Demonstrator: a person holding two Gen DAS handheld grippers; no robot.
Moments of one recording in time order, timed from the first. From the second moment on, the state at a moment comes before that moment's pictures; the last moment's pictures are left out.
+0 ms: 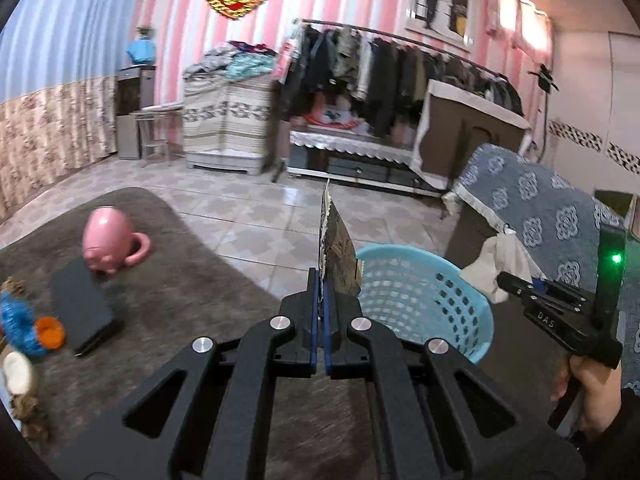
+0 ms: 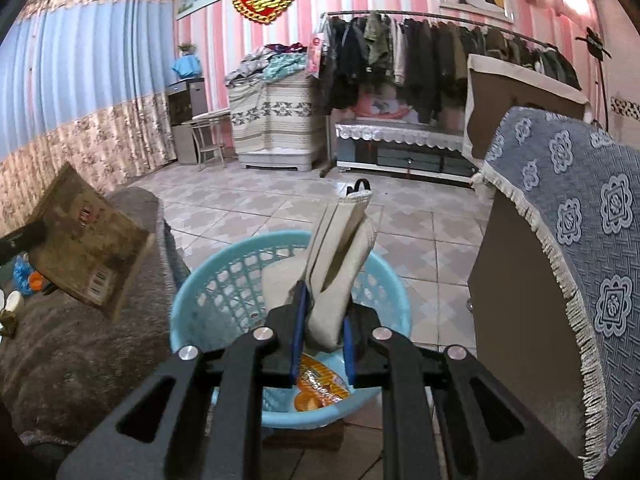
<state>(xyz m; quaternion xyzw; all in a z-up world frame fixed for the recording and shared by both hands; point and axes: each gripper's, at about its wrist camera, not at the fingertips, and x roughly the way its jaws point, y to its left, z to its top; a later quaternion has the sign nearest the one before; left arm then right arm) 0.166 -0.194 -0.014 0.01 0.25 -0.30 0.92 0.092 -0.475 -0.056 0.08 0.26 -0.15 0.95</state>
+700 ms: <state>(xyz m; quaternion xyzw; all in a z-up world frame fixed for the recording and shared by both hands) 0.212 -0.301 -0.055 0.07 0.25 -0.30 0.92 0.103 -0.495 -0.085 0.10 0.28 -0.17 0.94</state>
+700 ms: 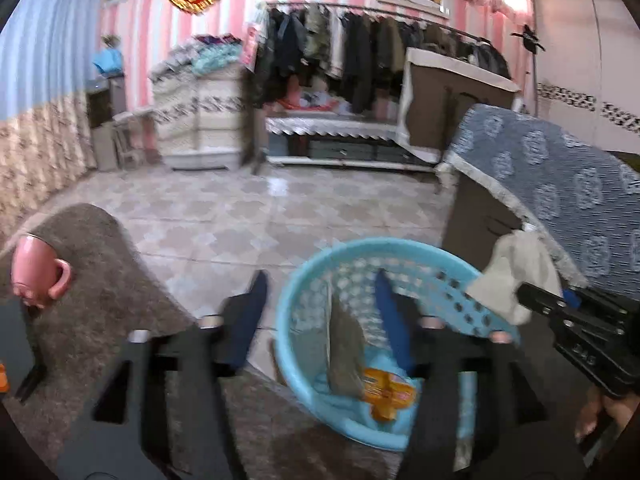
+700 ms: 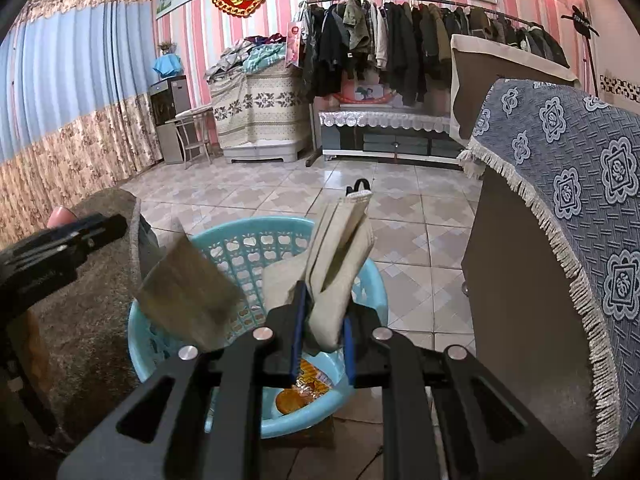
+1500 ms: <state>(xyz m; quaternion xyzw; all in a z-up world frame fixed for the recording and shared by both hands) 0.220 -0.204 -0.041 0.05 0.25 -0.20 0.95 0.171 -0.456 -0.117 0.07 0.30 -0.17 0.94</state>
